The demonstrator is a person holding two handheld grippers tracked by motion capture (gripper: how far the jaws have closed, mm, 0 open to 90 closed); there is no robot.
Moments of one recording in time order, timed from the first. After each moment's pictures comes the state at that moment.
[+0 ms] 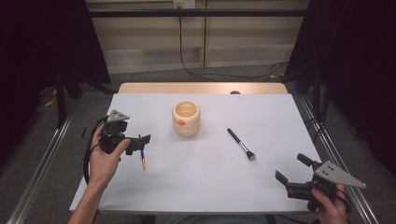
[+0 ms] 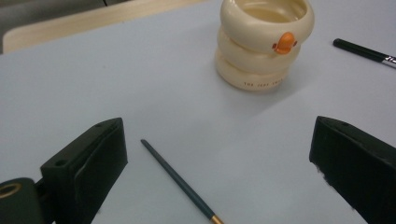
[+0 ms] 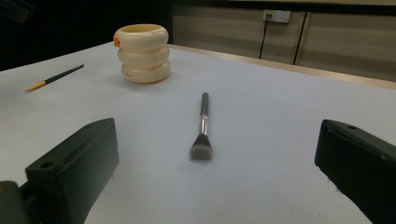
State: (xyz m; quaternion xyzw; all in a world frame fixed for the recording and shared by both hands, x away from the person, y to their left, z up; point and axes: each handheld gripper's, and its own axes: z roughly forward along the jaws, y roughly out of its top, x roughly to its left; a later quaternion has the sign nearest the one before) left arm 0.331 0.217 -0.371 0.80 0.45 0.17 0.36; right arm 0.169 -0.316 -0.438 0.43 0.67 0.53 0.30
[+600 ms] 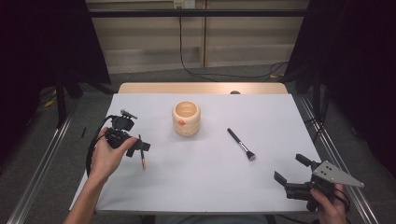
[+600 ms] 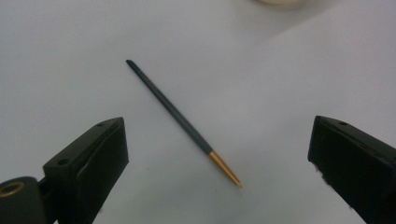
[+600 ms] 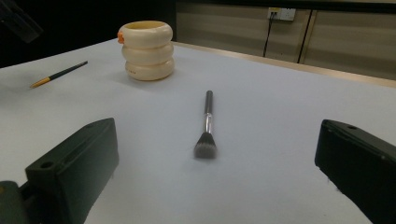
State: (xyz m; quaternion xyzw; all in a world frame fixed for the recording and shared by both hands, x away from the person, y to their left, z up) left arm 0.356 0.210 -0.383 0.84 0.50 0.06 0.20; right arm 0.170 -0.314 -0.438 0.42 0.68 0.52 0.29
